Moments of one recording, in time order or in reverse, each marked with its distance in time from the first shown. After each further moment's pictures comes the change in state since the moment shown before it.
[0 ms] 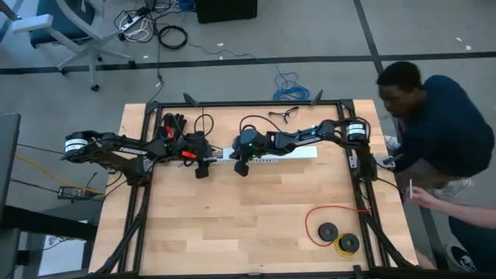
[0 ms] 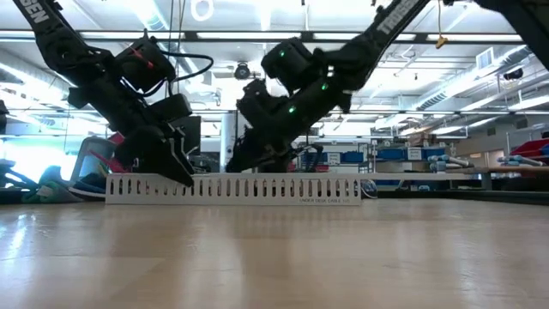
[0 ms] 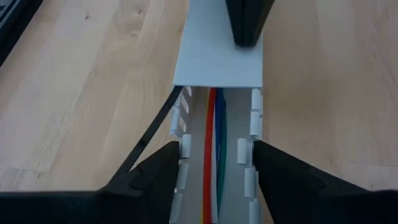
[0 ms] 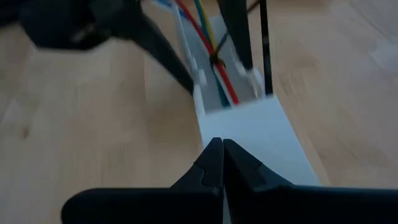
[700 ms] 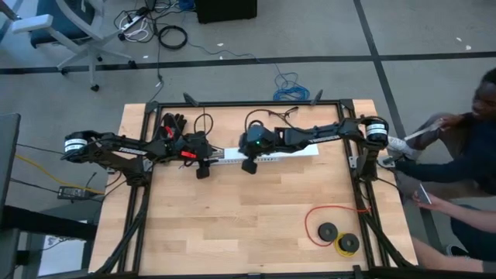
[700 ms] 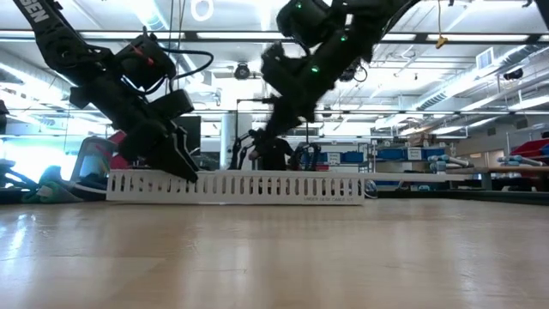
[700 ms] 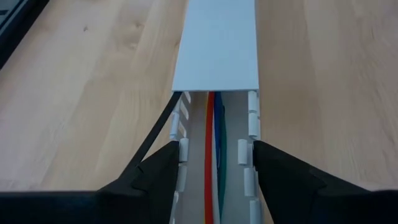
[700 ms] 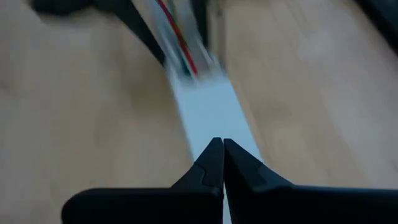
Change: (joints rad) left arm -0.002 -0.001 0.003 0.025 0.012 -0.027; right arm 0.039 -0.218 -0.003 -0.262 0.179 -0.084
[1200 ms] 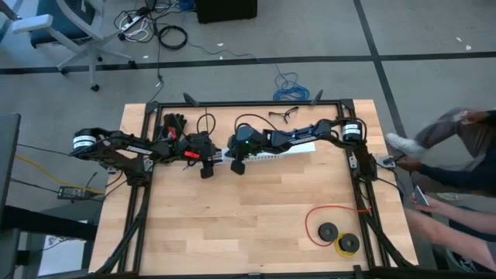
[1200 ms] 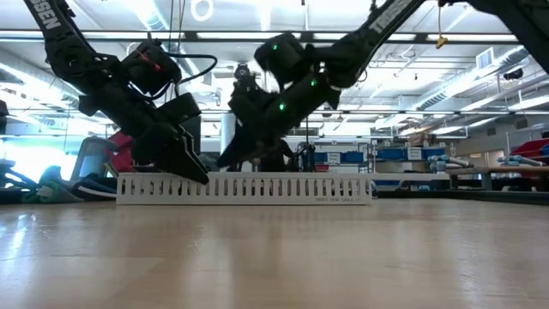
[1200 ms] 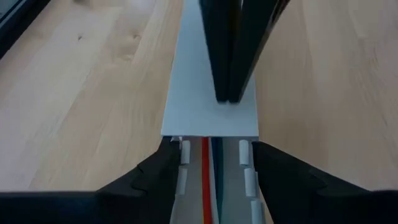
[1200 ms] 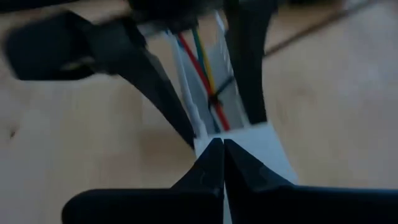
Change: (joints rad) left arm 0.000 0.102 0.004 0.127 0.025 -0.038; right arm -0.043 0.248 0.082 0.296 -0.192 -0.008
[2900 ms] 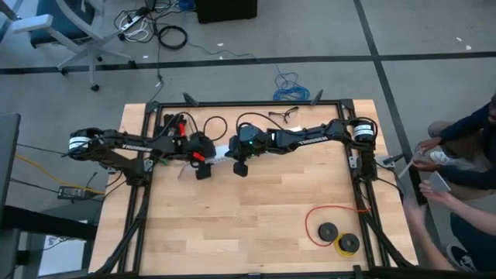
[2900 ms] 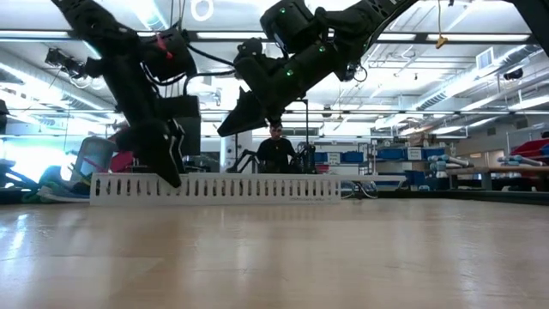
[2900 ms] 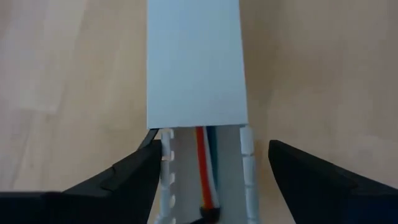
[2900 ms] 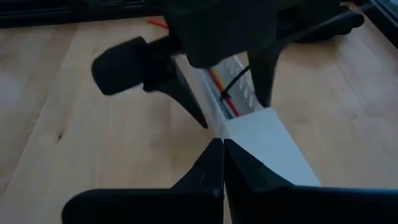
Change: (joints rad) left arm -0.076 -0.054 0.229 -0.645 -0.175 -0.083; right arm 0.044 -0.120 0.002 -0.087 0.035 -0.059
